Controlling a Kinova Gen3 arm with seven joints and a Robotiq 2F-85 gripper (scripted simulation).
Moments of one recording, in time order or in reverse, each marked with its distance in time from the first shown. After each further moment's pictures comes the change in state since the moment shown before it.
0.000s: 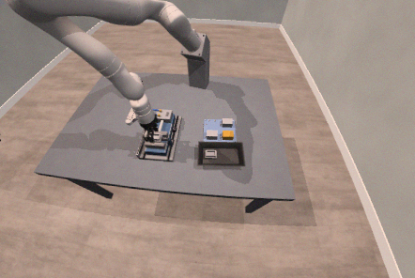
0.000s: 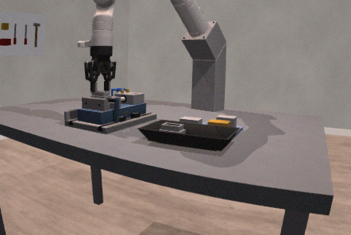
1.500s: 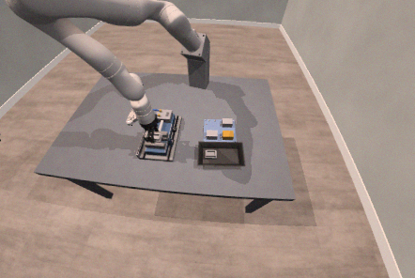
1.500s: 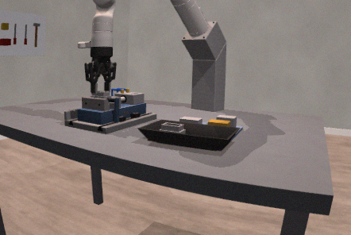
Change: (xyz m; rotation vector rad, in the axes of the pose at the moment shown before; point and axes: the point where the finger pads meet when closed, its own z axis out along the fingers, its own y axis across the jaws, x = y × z) arm -0.001 0.001 0.003 -0.002 -0.002 0.001
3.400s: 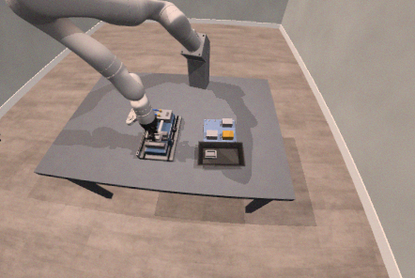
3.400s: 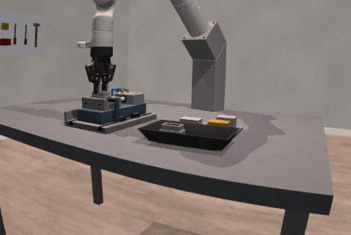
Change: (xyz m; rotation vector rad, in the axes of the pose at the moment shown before) arm 0.000 0.000 -0.001 0.000 0.001 -0.001
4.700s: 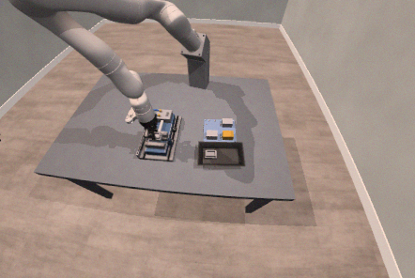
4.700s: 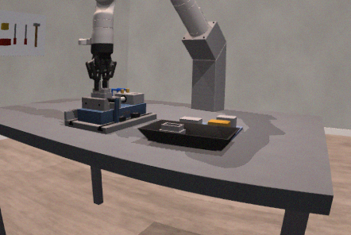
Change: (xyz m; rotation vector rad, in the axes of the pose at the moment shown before) arm -0.002 0.002 -0.011 -0.004 -0.005 0.003
